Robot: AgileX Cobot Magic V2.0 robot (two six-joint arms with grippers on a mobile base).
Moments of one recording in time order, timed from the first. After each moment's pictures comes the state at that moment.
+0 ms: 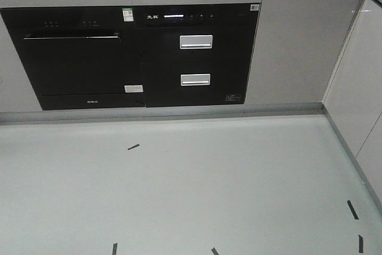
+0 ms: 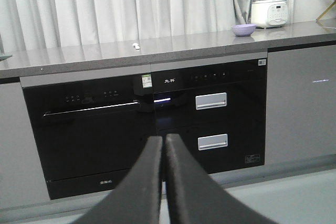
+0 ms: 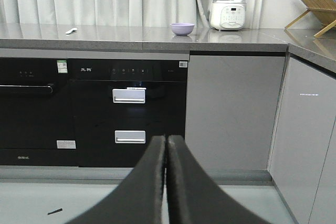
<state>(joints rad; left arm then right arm) -0.07 -0.01 0.03 -0.02 0.05 0.06 0.02 -0.01 0.03 -0.04 0.08 0.02</state>
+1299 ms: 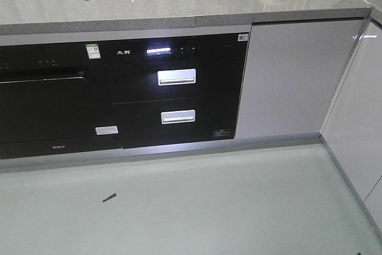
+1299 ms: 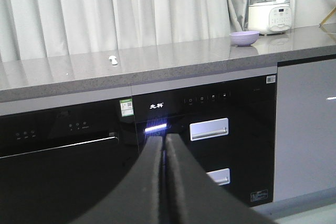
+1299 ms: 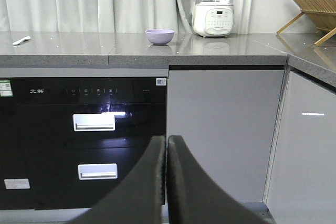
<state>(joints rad) -0.07 -0.01 0.03 -0.02 0.05 0.06 0.02 -0.01 0.03 -0.04 0.08 0.02</state>
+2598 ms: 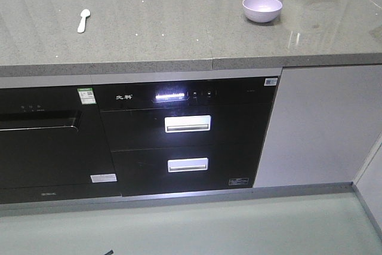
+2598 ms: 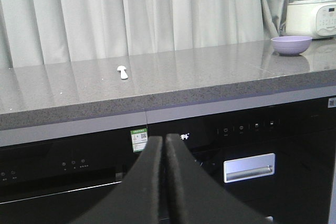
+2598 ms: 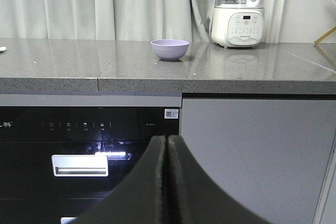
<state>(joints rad) -0.07 -0.01 0.03 -0.02 0.05 0.06 0.02 -0.01 0.03 -0.04 0.08 0.02</state>
